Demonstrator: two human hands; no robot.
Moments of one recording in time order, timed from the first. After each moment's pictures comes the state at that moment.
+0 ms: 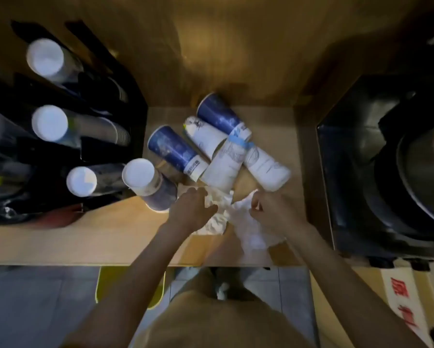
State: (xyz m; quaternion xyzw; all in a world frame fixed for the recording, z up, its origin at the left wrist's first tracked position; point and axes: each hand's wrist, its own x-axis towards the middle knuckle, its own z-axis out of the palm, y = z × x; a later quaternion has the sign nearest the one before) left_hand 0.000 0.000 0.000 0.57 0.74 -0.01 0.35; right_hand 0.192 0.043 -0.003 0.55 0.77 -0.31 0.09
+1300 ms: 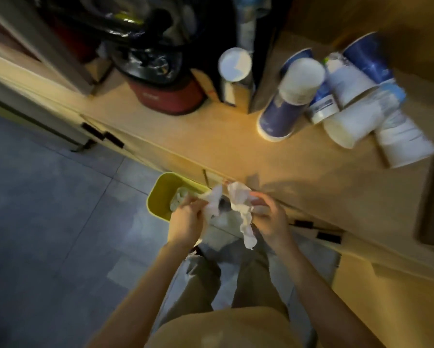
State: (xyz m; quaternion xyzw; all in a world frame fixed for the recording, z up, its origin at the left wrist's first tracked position) left_hand -0.102 -0.278 -0.085 0.38 0.86 0.19 0.29; right_hand 0.052 -0.165 -0.095 0.51 0.64 -0.56 -0.12
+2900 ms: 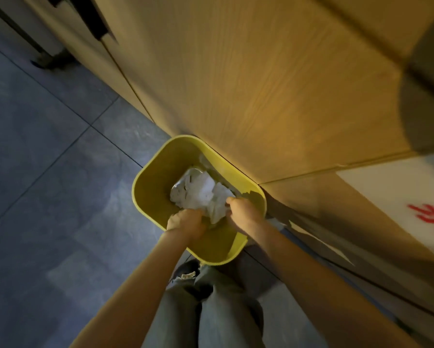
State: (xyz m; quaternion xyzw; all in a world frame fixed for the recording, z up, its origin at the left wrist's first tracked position) left_hand -0.206 -0.306 -0.483 0.27 0.82 -0.05 0.49; right_hand -0.132 -0.189 -0.490 0.34 0.81 -0.35 0.33
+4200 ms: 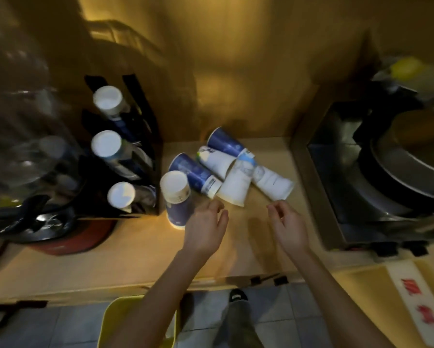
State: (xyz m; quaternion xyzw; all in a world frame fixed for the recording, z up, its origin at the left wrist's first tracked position) left_hand -0.023 -0.063 0.022 0.65 0.68 0.26 0.21; right_hand 0.164 -0.033 0.003 0.67 0.63 -0.28 -0.29
